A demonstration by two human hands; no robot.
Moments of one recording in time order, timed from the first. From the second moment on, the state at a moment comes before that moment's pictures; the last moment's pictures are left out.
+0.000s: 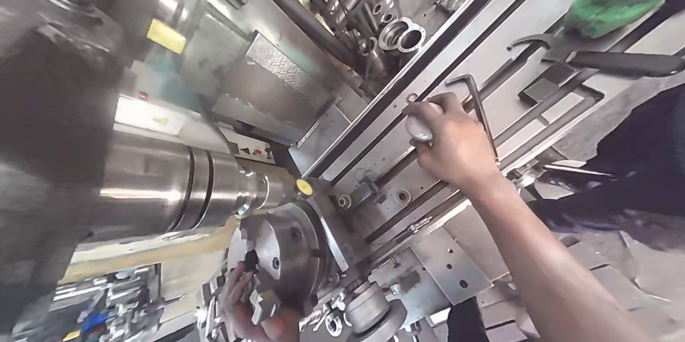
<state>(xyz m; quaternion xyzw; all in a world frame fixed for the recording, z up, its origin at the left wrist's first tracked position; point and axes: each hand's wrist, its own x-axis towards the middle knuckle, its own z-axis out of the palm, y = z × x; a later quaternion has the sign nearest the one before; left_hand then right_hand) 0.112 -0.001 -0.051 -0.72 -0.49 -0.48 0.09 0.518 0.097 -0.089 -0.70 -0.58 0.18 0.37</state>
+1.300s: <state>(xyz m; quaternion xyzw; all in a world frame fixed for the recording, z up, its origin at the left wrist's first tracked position) 0.131 0.029 0.014 -0.61 -0.65 -0.44 -0.06 0.669 -0.215 -0.242 -0.68 -0.51 0.22 0.48</state>
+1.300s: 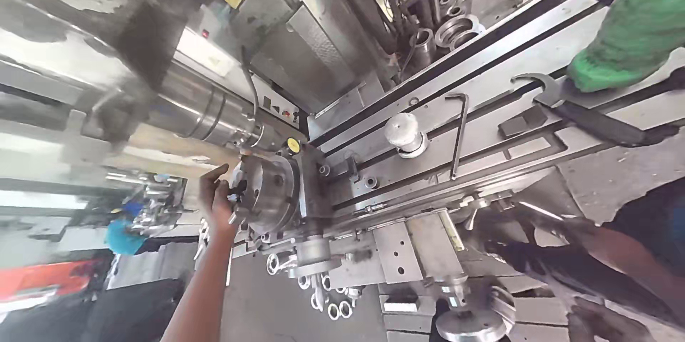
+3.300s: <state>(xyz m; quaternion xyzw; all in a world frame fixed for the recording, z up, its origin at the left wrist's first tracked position) 0.121 0.035 0.015 -0.58 -0.71 -0.40 -0.04 0.498 0.068 -0.100 -0.67 -0.63 0.13 0.39</state>
